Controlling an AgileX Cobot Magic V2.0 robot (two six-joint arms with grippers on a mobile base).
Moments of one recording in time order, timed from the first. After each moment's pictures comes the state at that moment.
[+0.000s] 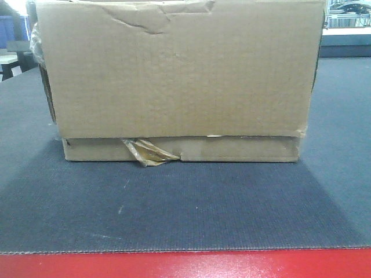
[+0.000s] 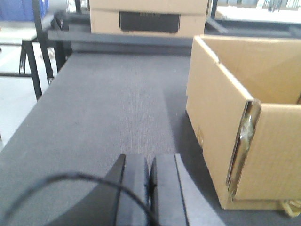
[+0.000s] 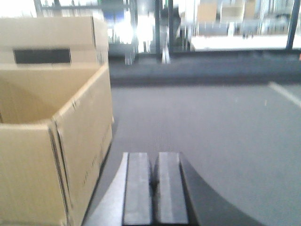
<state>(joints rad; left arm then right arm) -0.10 0.24 -0.47 0.27 0.46 -0.29 0.10 0.09 -0.37 0.02 0.36 0.04</state>
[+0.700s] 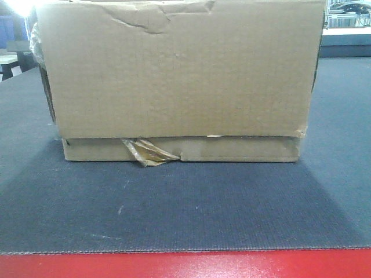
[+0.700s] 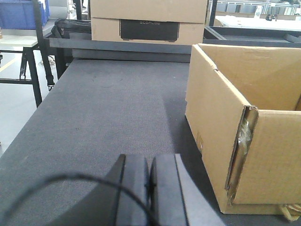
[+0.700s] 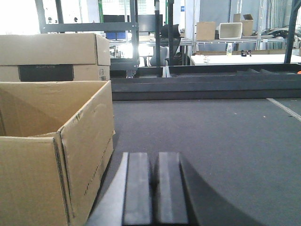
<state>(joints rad) -0.10 0.23 -0.47 0.27 0.46 -0.29 0.10 0.05 -0.37 0.02 0.35 0.04</state>
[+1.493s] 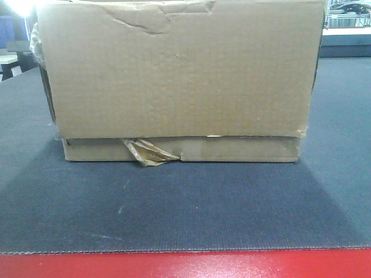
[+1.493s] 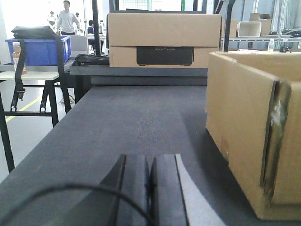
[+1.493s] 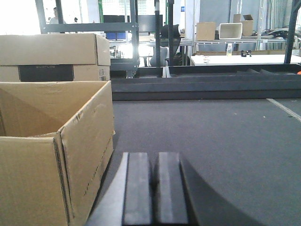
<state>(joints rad) 0.06 0.02 -0.03 0.02 0.04 0.01 0.10 0.05 -0.37 0.02 0.35 0.04</state>
